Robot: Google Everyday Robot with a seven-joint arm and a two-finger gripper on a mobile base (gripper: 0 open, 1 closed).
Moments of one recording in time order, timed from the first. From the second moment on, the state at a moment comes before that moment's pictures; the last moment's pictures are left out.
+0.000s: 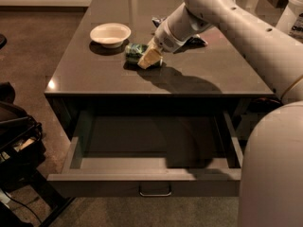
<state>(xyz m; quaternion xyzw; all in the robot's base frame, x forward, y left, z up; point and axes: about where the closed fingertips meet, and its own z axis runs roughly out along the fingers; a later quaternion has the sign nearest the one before) 0.720 -0.008 0.854 -0.56 0.74 0.15 0.33</state>
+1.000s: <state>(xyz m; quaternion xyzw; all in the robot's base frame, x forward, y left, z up) 0.668 -0.012 0.872 -0.57 0.74 0.19 0.31</state>
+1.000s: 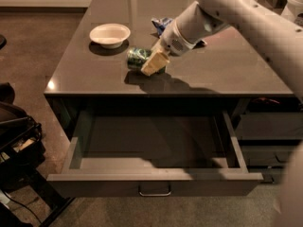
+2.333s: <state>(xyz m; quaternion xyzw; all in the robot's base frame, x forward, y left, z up) 0.483 -0.051 0.877 -0.42 0.83 0.16 0.33</state>
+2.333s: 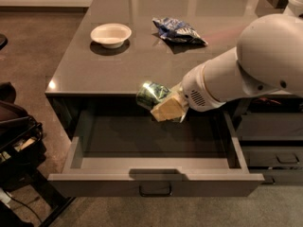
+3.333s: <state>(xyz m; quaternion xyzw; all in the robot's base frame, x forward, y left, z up) 0.480 -0.094 0.772 -0.30 0.89 0.17 0.31</state>
